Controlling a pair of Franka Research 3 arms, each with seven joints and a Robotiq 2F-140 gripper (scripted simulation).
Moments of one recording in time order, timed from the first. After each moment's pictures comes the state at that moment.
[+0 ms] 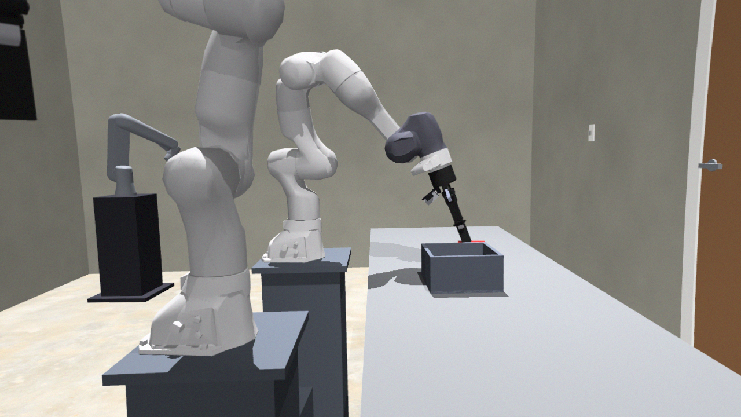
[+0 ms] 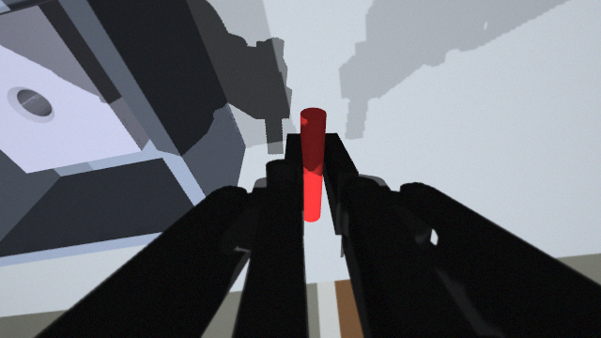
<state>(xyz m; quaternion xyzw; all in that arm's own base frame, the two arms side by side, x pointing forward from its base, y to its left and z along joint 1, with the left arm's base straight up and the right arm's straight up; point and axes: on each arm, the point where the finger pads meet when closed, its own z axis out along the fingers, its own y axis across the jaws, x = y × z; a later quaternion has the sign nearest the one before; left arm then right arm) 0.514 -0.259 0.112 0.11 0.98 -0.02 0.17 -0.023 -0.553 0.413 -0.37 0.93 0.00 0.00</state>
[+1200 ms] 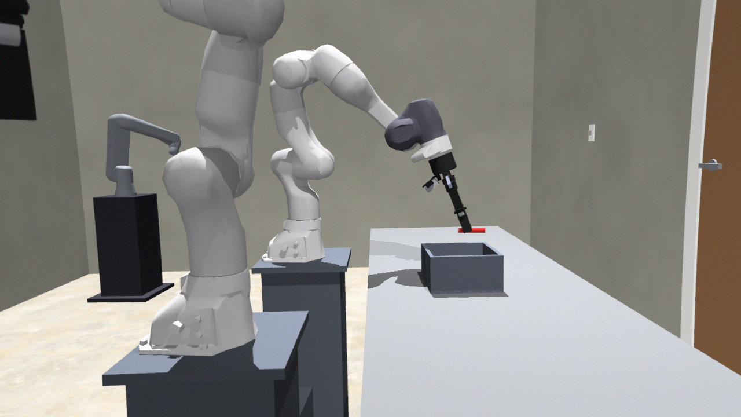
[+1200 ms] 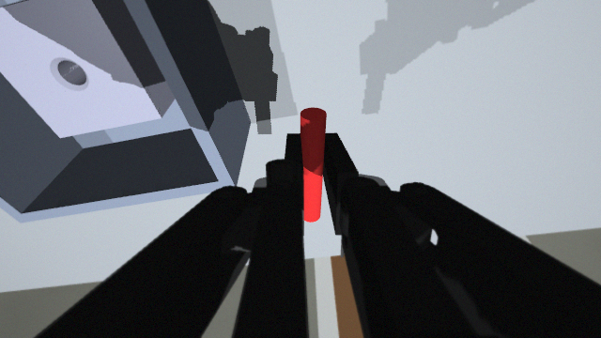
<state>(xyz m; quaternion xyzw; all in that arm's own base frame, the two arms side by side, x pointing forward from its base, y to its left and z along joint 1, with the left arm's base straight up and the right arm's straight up) 0.515 -0.259 0.151 0.11 0.98 -0.02 0.17 -0.023 -0.553 0.413 -0.37 0.93 0.00 0.00</state>
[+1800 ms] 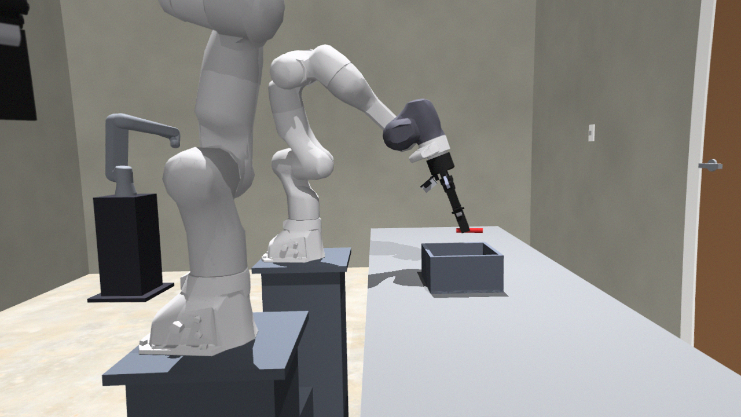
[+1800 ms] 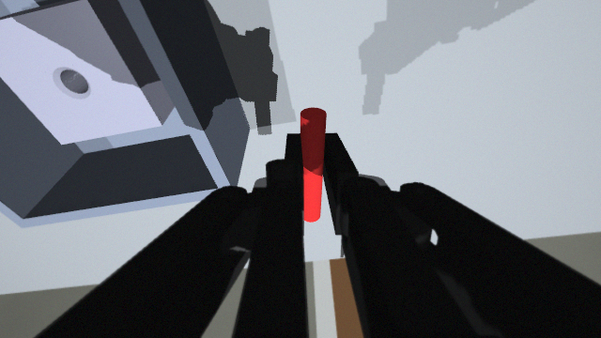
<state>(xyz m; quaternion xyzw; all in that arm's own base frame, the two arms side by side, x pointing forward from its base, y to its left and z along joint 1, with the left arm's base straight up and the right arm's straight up) 0.509 -0.256 0.151 0.11 0.98 -0.02 0.17 -0.023 -0.553 0.413 -0.37 0.93 0.00 0.00</state>
